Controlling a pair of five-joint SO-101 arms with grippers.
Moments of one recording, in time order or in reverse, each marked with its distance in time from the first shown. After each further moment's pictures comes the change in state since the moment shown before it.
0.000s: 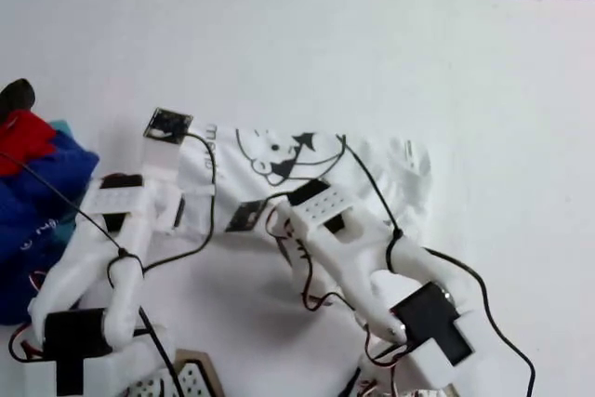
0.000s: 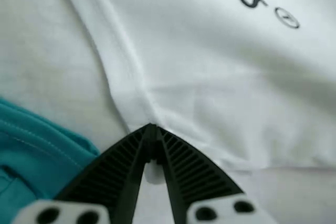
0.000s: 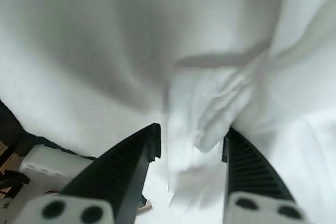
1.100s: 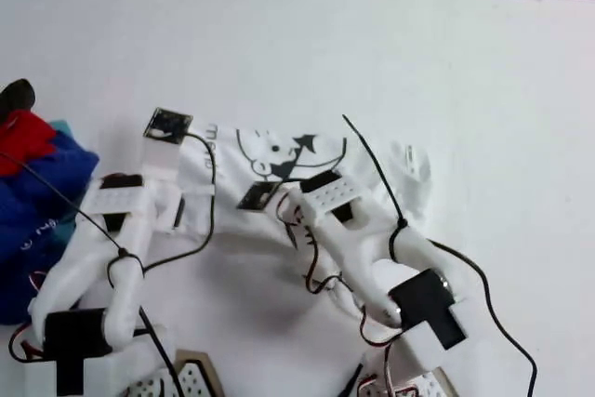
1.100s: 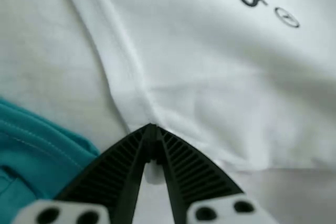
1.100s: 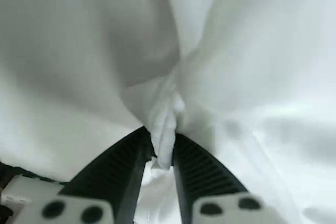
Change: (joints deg) left arm 0.0 0.0 0.0 -0.2 0.0; right arm 4.9 7.1 -1.7 -6.0 -0.5
